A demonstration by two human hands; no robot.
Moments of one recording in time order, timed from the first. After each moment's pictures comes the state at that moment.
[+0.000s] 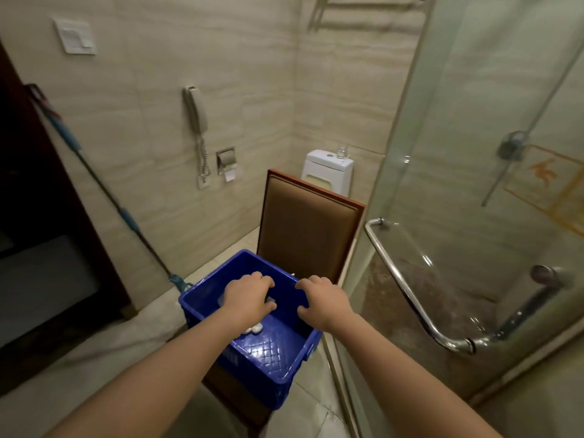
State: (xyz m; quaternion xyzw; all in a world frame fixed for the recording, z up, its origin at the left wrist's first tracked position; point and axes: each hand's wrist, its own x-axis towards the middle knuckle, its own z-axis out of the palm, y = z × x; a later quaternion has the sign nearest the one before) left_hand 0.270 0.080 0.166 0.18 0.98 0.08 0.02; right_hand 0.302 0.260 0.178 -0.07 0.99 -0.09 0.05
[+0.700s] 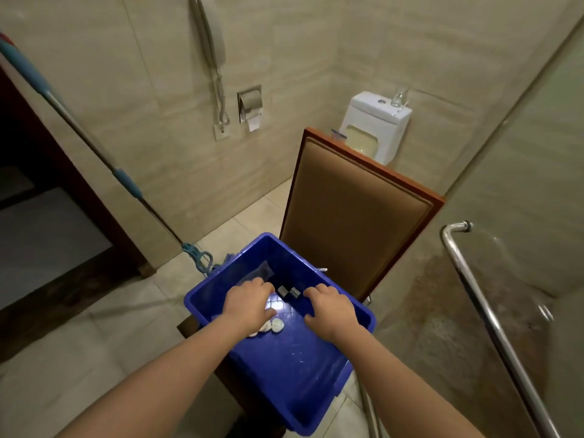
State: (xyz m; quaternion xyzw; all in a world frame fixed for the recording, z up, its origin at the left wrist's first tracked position) left_hand 0.105 0.043 0.057 0.12 0.98 0.09 0.15; right_hand 0.122 0.234 0.073 -0.09 0.97 -0.10 0.19
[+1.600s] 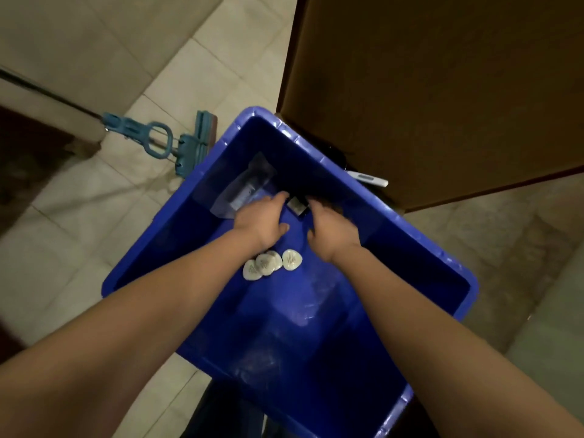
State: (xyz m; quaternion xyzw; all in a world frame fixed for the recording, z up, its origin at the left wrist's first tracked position) left_hand -0.066 0.049 -0.223 0.10 0.91 0.14 0.37; right_hand -0.034 0.206 -0.200 0.04 0.92 -0.17 0.35
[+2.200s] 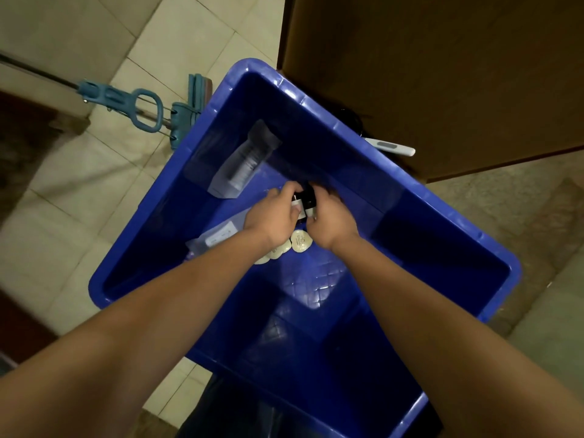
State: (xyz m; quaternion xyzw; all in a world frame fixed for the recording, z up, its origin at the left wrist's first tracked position) left_hand -0.037 0.056 -0.250 0.05 0.89 0.24 0.38; right_hand -0.015 0.190 -0.250 0.13 0.88 -0.29 0.35
